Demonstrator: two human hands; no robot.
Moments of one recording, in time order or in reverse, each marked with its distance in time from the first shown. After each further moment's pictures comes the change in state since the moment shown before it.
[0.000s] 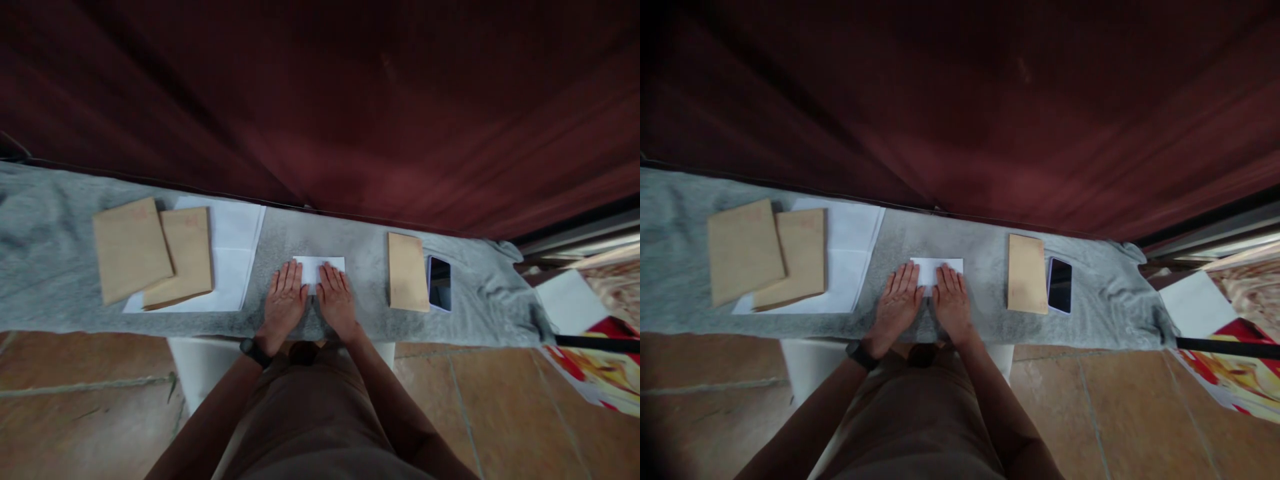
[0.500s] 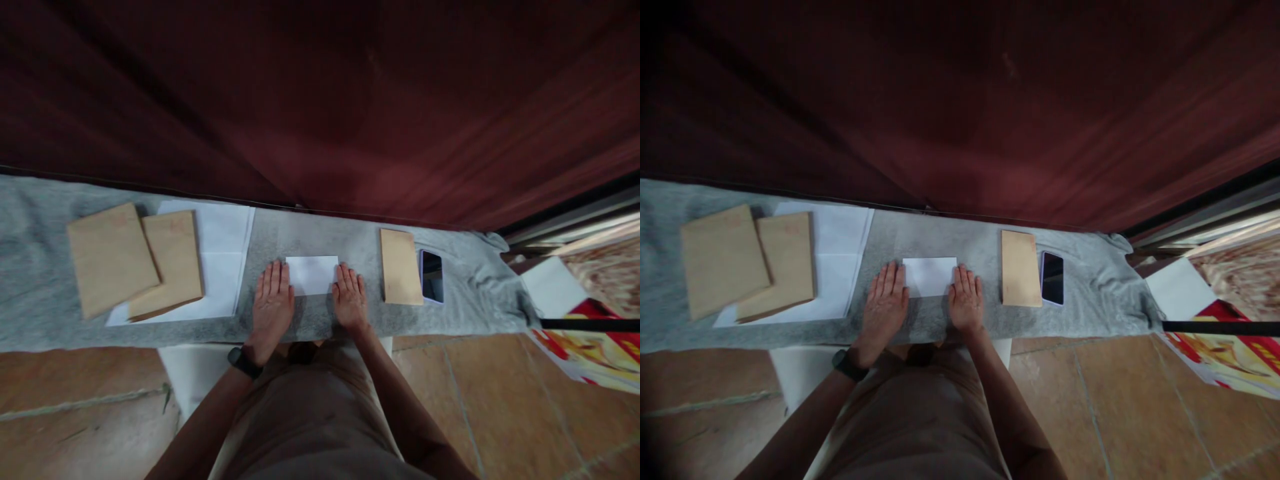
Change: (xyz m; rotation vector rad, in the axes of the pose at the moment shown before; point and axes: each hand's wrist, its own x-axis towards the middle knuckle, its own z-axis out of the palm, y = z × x) left_hand -0.004 -0.005 -0.011 0.010 0.058 -0.025; right_hand -0.022 0.037 0.000 -0.086 0.076 0.185
